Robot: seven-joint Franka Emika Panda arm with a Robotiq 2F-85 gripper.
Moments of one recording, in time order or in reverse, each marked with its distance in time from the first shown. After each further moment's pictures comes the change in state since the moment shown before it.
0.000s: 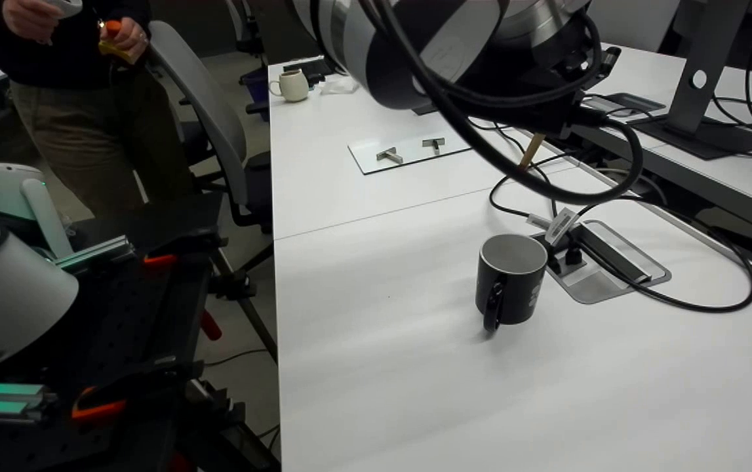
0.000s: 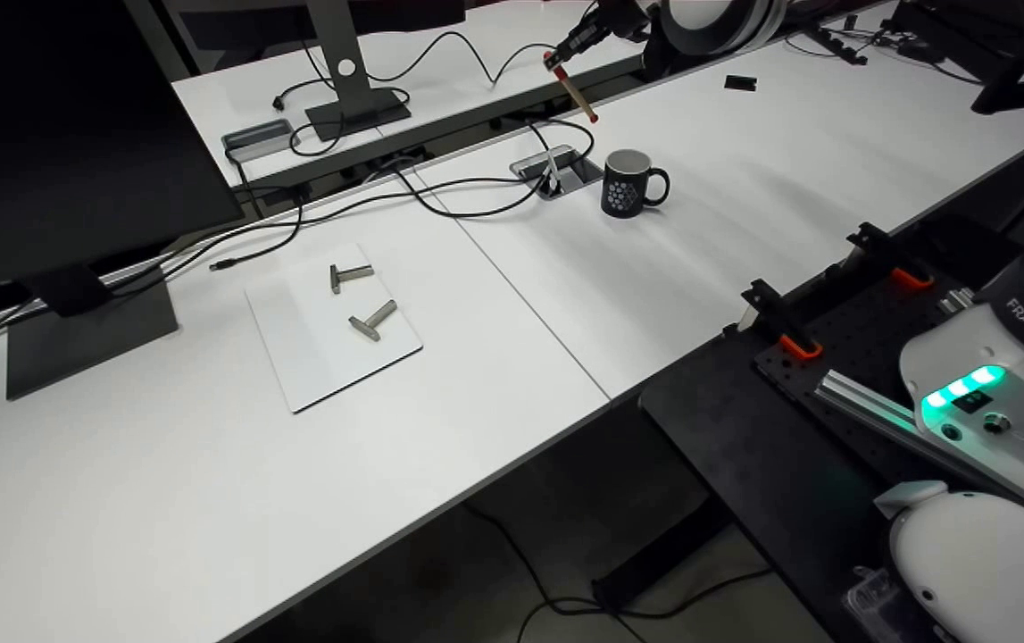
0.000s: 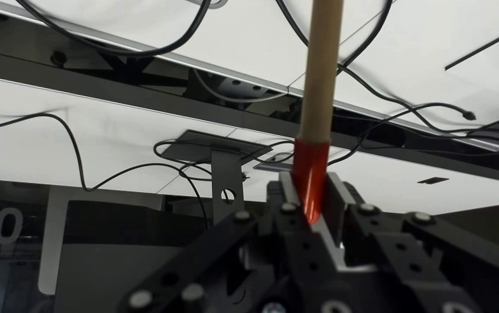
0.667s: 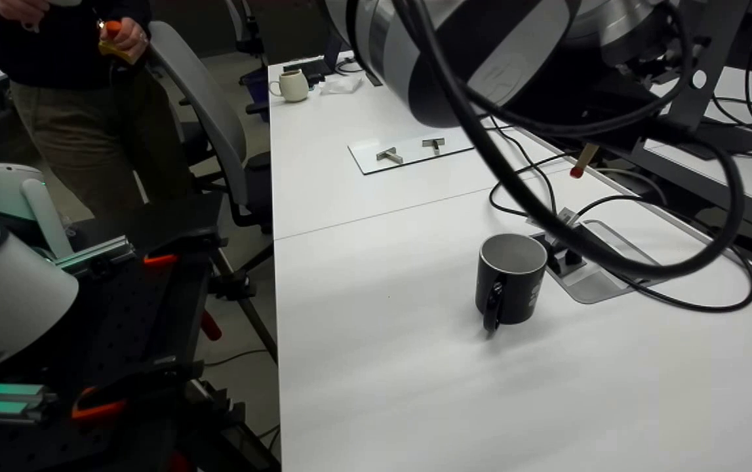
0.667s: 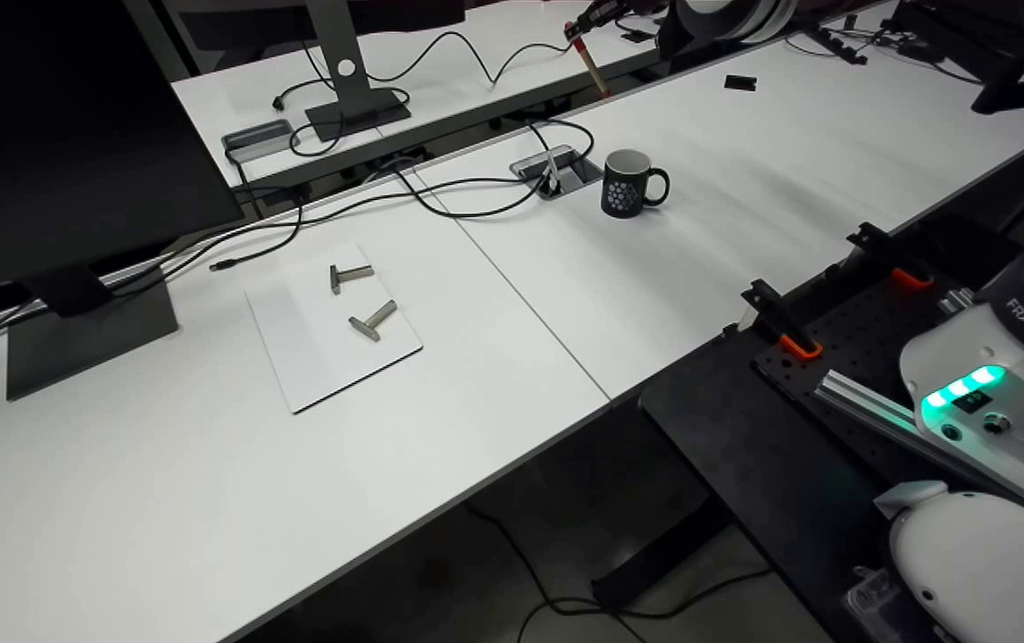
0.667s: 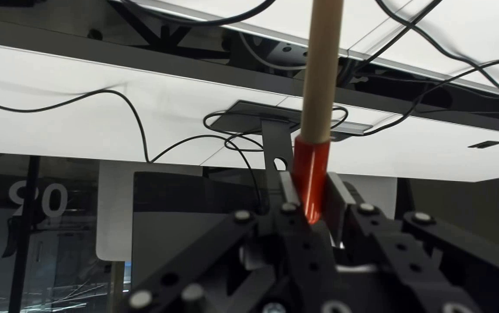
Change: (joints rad) arm -0.106 0.085 0.044 0.094 -0.047 0.000 -0.003
